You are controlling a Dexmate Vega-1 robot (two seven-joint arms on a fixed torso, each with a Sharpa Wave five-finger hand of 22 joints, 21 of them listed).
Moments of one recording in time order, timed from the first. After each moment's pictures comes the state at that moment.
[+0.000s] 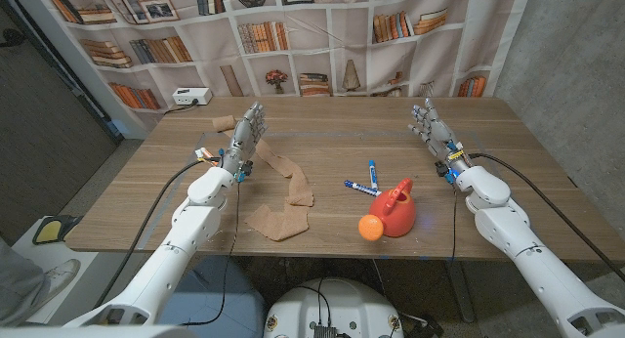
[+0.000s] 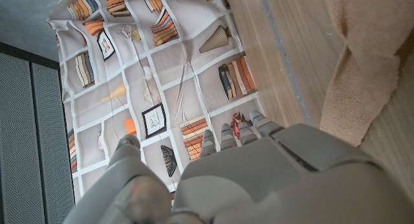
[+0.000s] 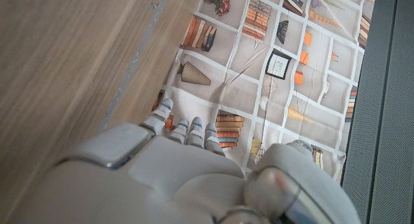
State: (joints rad) left arm 0.96 0.36 0.14 -1.42 -0.42 -0.22 -0.14; left_hand 0.16 0.01 0.39 -0.09 0.18 -0.02 -0.09 0.19 0.17 -0.03 0.02 0.21 0.19 -0.08 0.00 0.18 0.18 0.02 0.03 0.19 0.17; right arm -0.99 -0.49 -0.14 -1.42 0.44 0.31 0.22; right_hand 0.29 0.07 -0.19 -0.03 0.23 -0.02 0.04 0.20 0.18 -0.02 0.04 0.20 0.19 -0.13 0.01 0.20 0.19 0.06 0.09 0.18 0.17
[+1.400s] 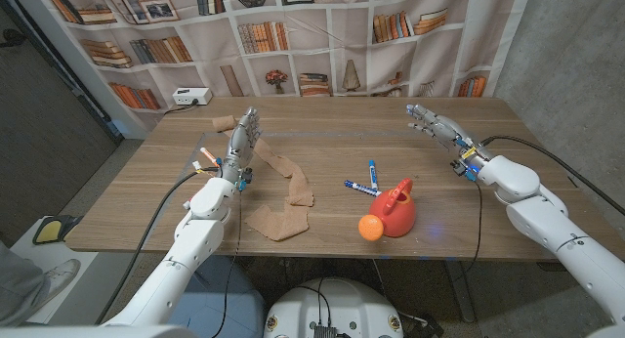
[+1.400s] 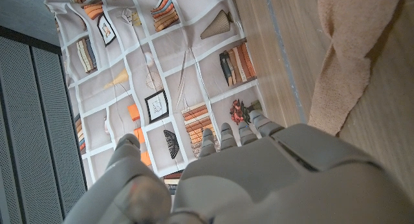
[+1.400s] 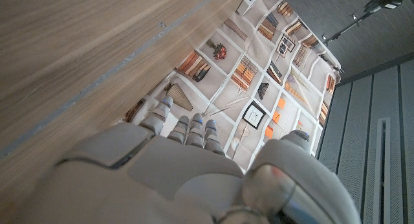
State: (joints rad) left arm 1.04 0.34 0.14 -1.47 -0.41 -0.28 -0.04; left_hand 0.16 0.02 0.39 -0.10 0.18 0.00 -0.09 0.19 0.17 -0.02 0.02 0.22 0.19 -0.08 0.00 0.19 0.18 0.02 0.03 0.19 0.17; right arm -1.00 -0.72 -0.18 -1.48 0.32 0.42 0.32; right_hand 0.36 0.09 -0.16 -0.07 0.21 -0.01 0.03 0.20 0.18 0.00 0.03 0.21 0.19 -0.11 -0.01 0.20 0.19 0.06 0.09 0.19 0.17
